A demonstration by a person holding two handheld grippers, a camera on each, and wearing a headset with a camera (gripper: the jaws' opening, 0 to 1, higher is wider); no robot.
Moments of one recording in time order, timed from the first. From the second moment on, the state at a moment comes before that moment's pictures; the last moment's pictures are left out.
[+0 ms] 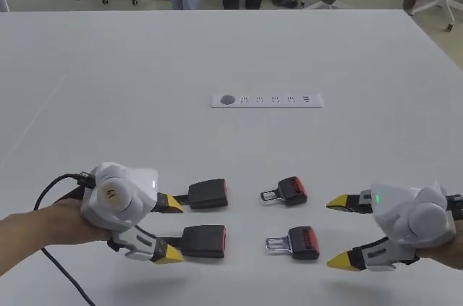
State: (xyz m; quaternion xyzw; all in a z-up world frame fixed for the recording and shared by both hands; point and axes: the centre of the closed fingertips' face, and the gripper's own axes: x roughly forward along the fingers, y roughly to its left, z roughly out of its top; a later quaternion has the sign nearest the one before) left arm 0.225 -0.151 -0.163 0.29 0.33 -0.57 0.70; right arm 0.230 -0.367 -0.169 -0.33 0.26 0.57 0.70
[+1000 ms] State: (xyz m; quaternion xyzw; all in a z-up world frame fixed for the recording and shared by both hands) left arm 0.222 -0.164 -0.191 0.33 0.37 -0.59 0.63; right arm 0.230 -0.348 -0.197 -0.34 0.29 0.61 0.65
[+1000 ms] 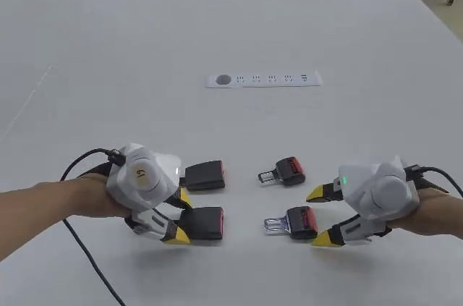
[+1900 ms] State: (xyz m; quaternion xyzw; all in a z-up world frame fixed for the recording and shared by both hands) left arm 0.225 -0.165 -0.202 0.33 0.38 -0.60 0.62; right arm 0.233 -0.343 -0.211 -0.33 0.30 0.62 0.64
